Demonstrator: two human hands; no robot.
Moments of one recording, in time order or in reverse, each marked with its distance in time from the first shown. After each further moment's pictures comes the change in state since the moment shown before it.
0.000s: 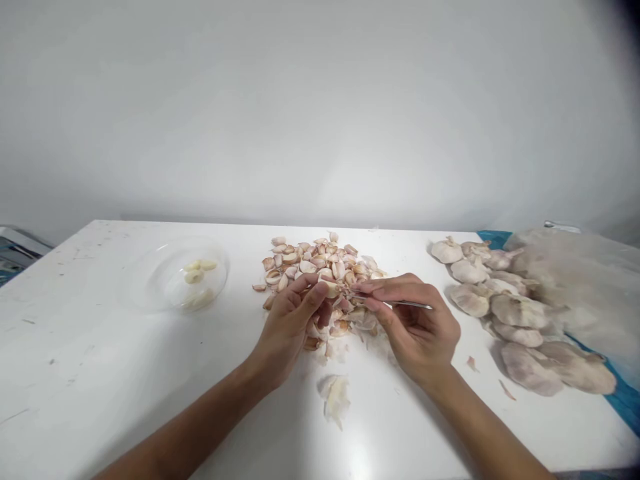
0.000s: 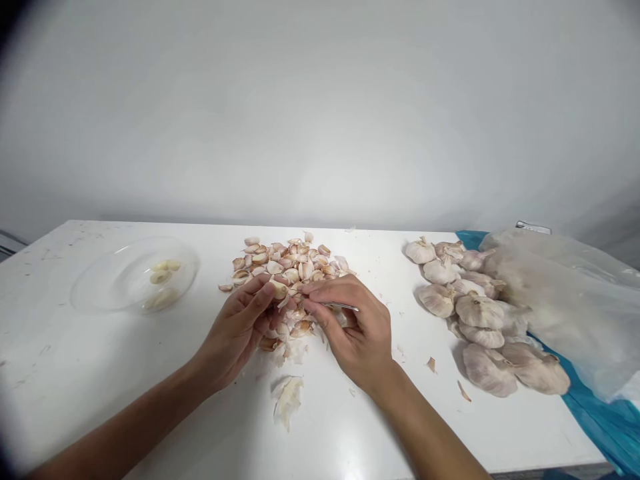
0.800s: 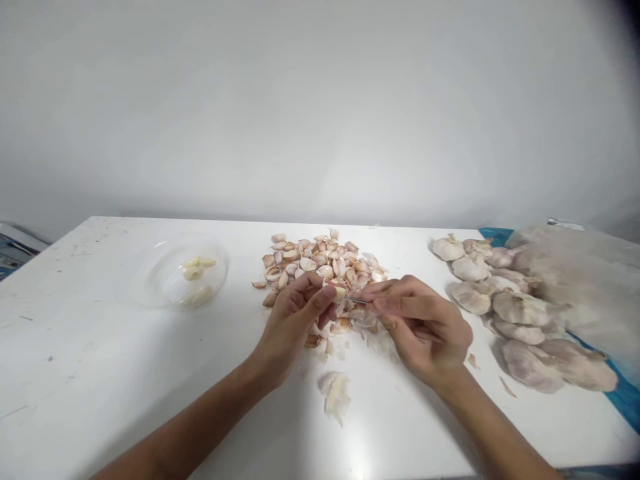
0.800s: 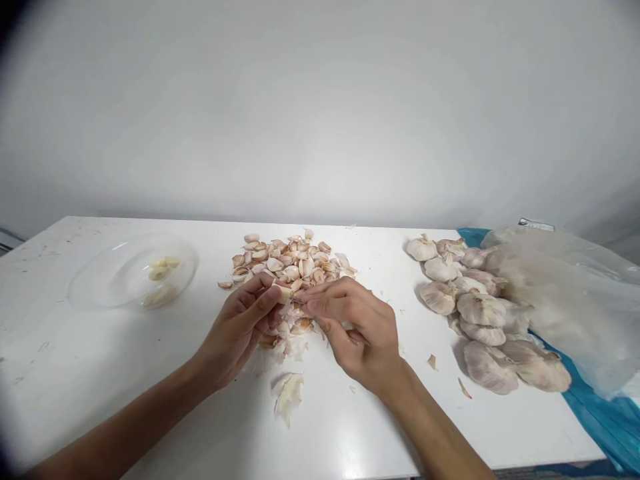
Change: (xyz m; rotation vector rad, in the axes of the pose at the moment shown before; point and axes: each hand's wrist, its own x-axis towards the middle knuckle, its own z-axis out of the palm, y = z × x) left_hand -0.001 0.001 -0.001 0.042 -0.055 0.002; right_hand 0.003 -0.003 -0.013 0.029 -0.159 -0.069
